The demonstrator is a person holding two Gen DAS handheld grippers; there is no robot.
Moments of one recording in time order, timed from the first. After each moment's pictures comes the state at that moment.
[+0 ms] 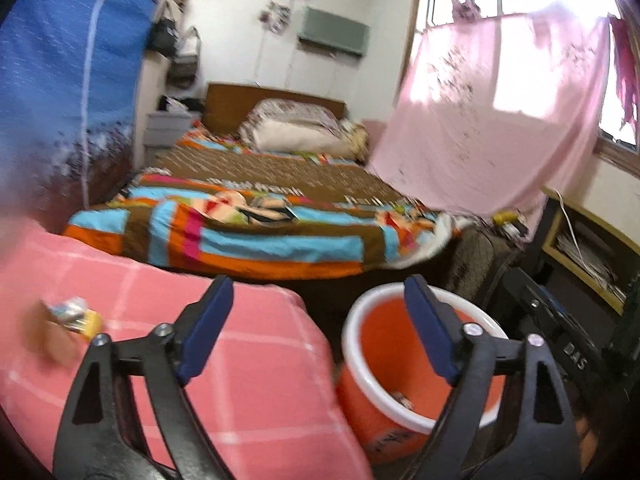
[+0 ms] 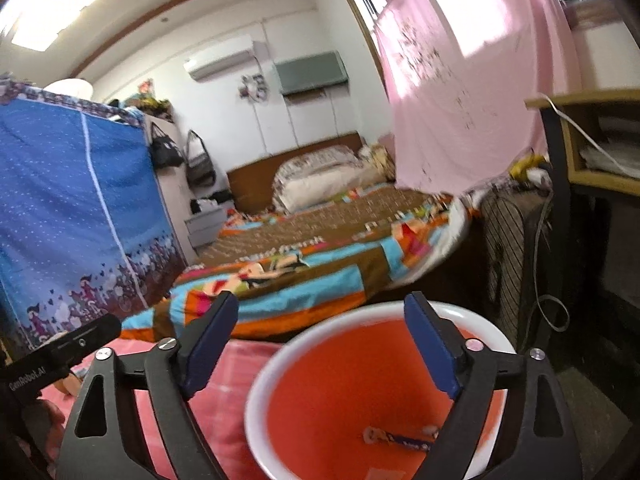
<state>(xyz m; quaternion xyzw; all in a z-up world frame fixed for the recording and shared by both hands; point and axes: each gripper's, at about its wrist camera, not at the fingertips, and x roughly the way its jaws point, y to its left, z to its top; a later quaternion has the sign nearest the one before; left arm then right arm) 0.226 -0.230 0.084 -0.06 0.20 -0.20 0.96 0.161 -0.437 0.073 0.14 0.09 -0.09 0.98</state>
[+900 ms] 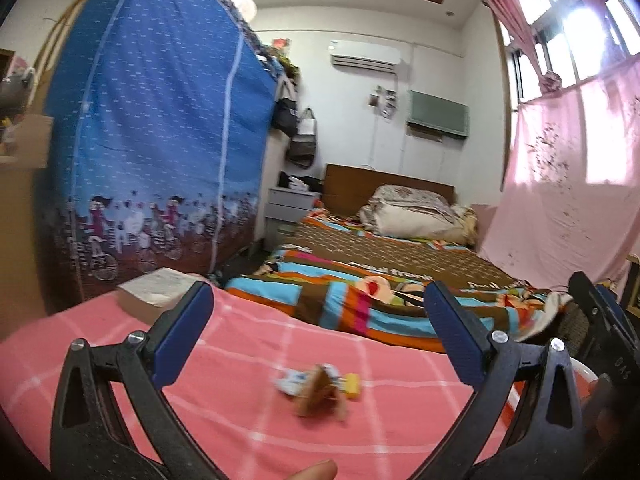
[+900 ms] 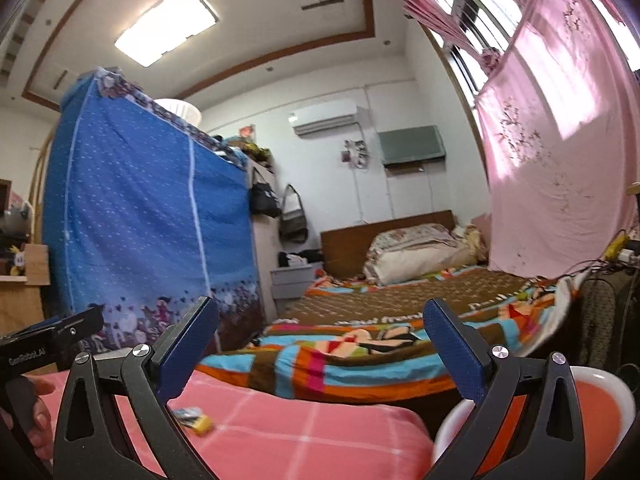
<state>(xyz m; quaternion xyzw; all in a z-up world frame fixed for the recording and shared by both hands) 0.184 -0.039 0.095 -0.08 0.06 0.00 0.99 0.176 -0.281 0.101 0.07 -0.05 0.05 0.99</state>
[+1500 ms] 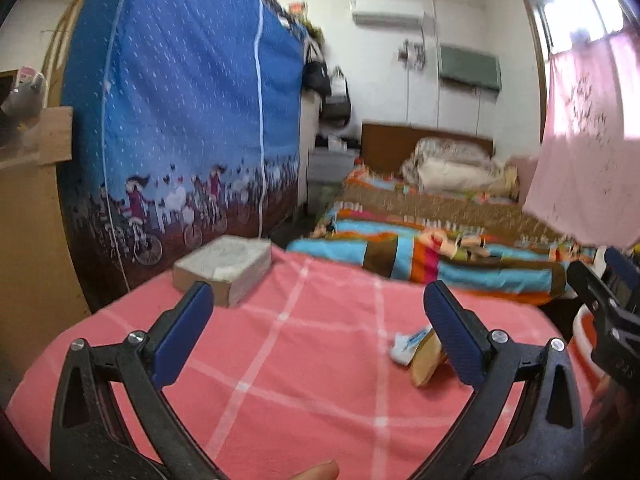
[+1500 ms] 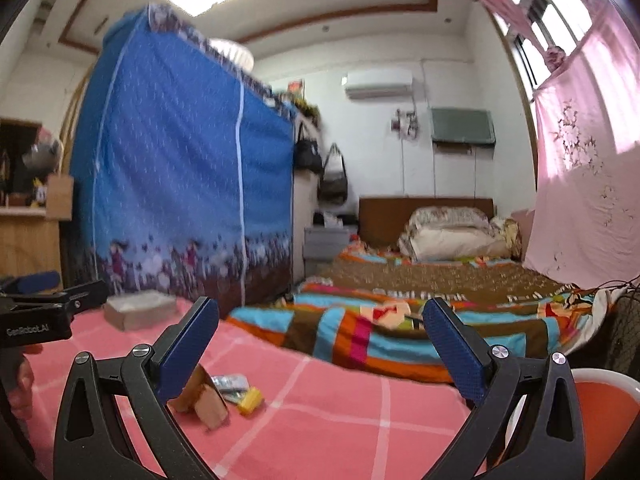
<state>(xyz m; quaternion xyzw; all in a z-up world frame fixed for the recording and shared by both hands) 0.219 0.006 0.057 -0.03 0.16 0.06 0.98 0.221 -0.202 0.073 -0.02 0.03 0.10 0.99</state>
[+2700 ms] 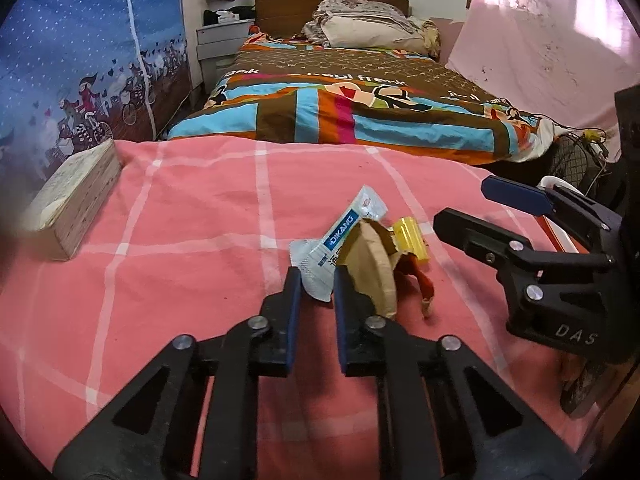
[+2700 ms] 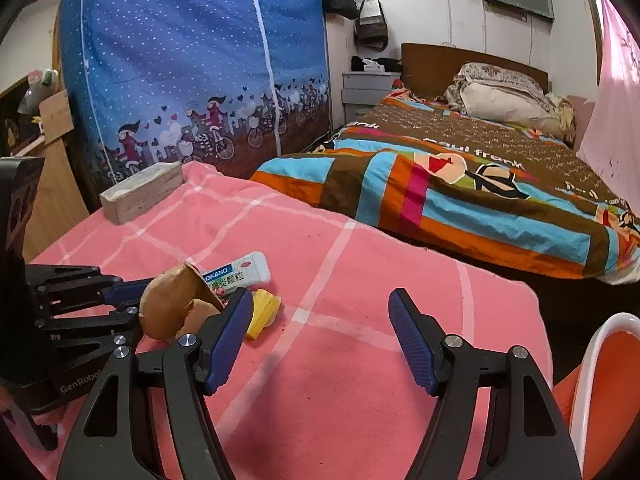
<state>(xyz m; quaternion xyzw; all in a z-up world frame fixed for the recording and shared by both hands) 0.302 -0.047 0.012 0.03 0.40 -0.13 0.91 0.316 -0.177 0.028 -0.02 0.32 0.18 0.93</state>
